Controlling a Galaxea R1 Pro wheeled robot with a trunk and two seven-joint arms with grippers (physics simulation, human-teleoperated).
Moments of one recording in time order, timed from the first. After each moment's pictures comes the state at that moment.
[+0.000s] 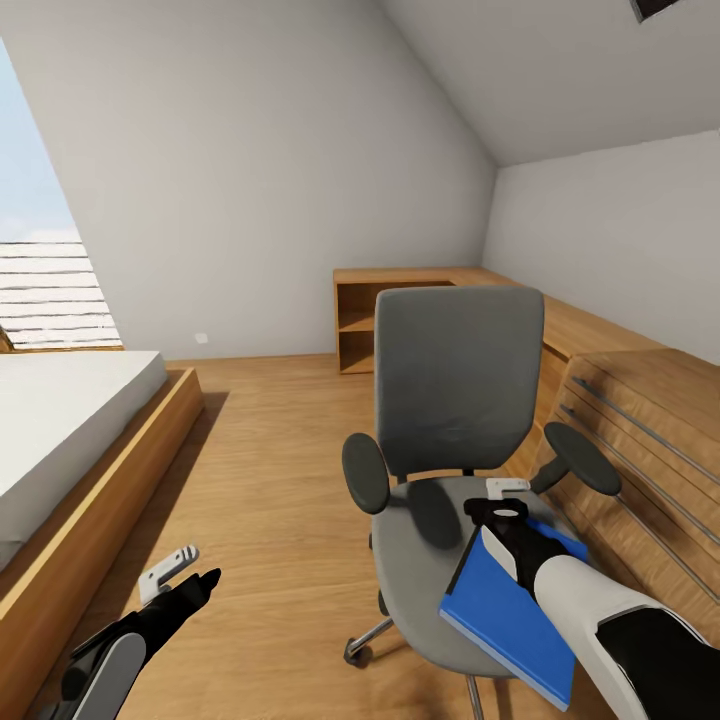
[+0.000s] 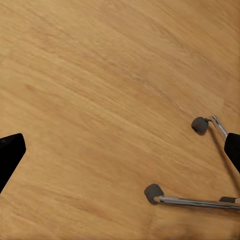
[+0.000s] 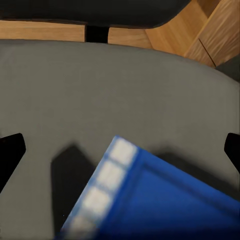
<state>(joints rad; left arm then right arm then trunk) -0.11 0.13 0.02 -1.49 0.82 0.53 0.46 -0.90 -0.05 0.31 -0.22 -0.26 0.09 -0.29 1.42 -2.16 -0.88</state>
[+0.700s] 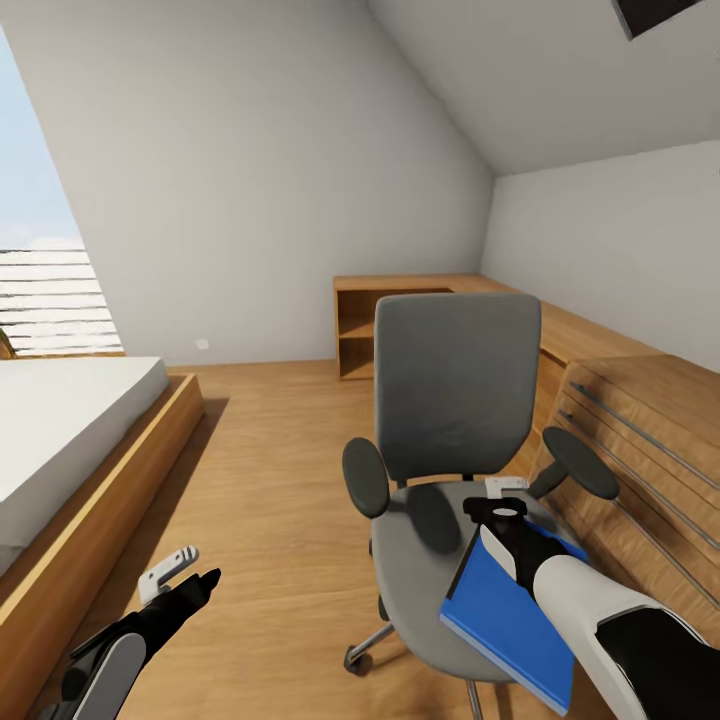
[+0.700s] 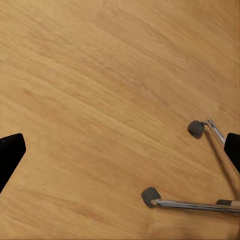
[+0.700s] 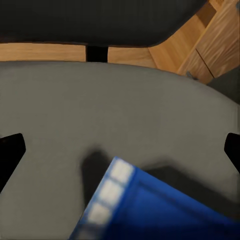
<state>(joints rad) -0.11 0.13 0.02 -1.48 0.82 0.53 0.46 -0.90 -0.05 0.31 -0.23 -0.26 0.08 -0.29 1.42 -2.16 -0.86</state>
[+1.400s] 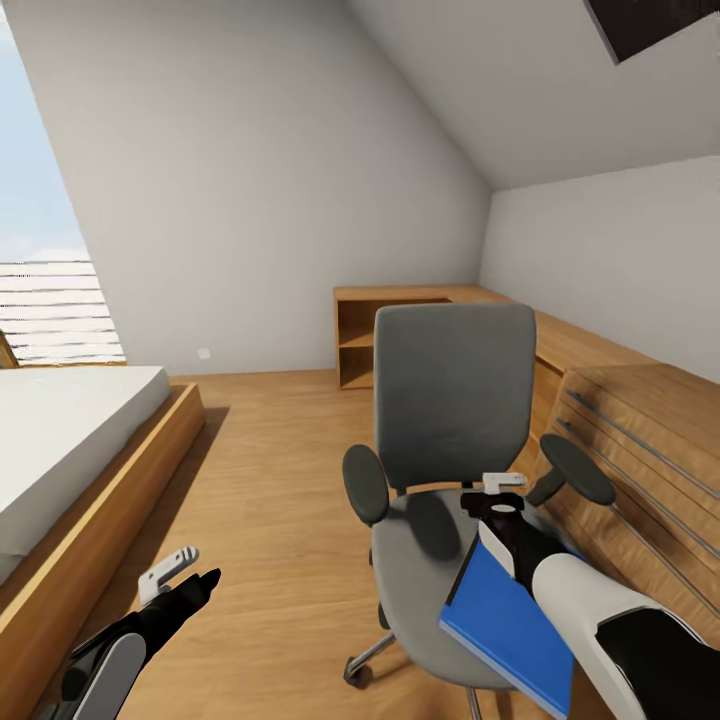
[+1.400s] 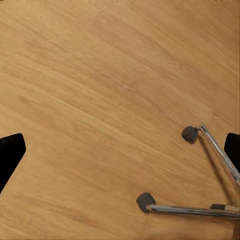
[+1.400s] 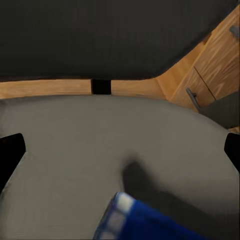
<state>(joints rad) -0.11 0.13 0.02 -1.48 0.82 0.53 0.46 -0.90 -0.04 0.32 -0.26 -0.26 0.09 -0.29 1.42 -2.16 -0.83</state>
